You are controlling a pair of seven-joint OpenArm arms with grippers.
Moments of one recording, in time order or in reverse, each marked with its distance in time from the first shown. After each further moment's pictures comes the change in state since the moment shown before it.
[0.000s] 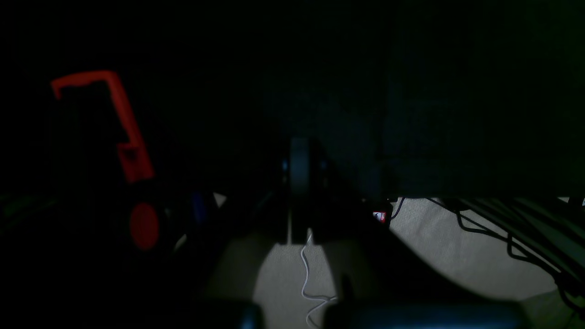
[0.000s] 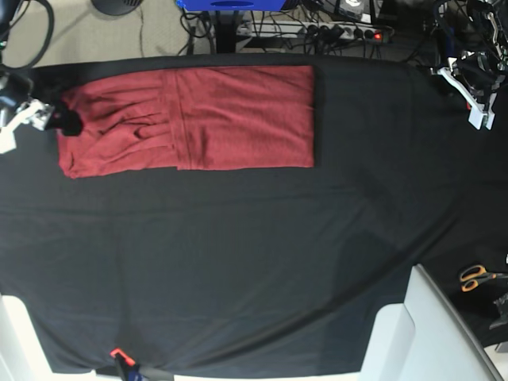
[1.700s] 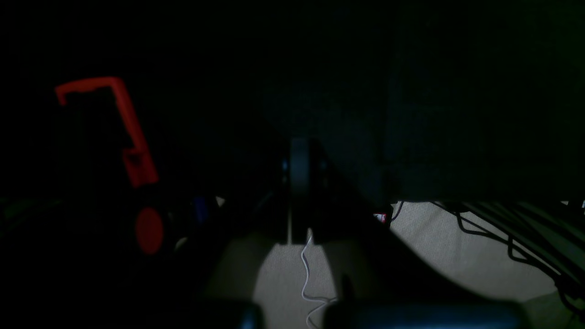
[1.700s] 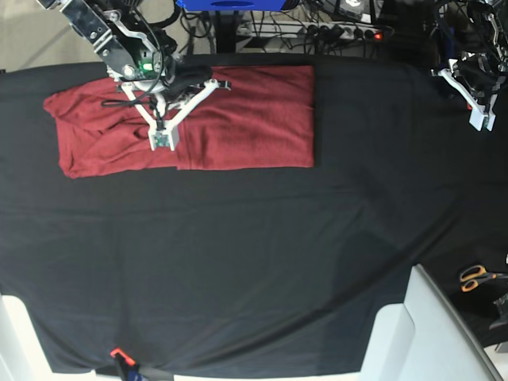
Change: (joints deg) left arm -0.3 -0.2 0.0 -0.2 0.0 0.0 0.0; right arm -1.8 -3.4 -65.9 39.1 -26.8 -72.7 12.2
